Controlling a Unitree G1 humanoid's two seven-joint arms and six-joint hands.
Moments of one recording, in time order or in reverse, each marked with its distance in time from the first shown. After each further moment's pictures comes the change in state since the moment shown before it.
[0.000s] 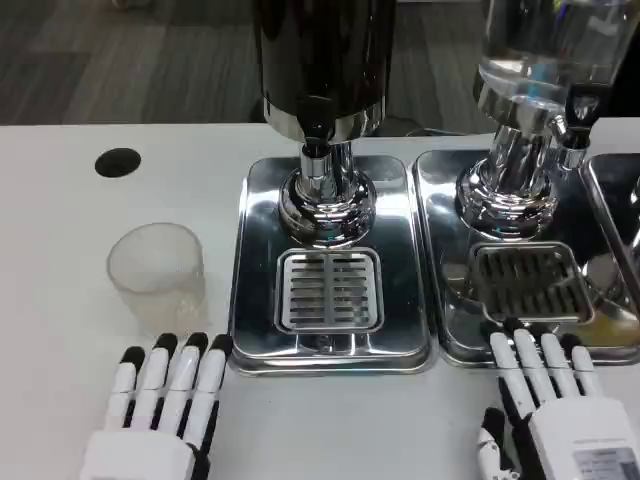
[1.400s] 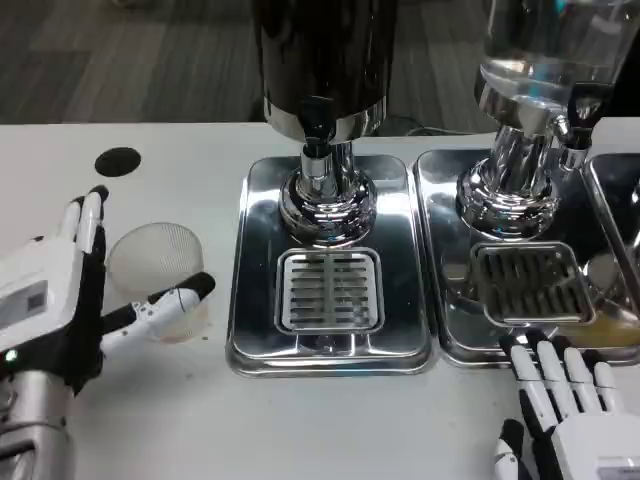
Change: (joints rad) left arm -0.455 -0.023 0.294 -0.030 -0.348 0.181 -0.644; right arm 0.080 -0.004 -0.038 -0.056 0.037 -0.029 0.008
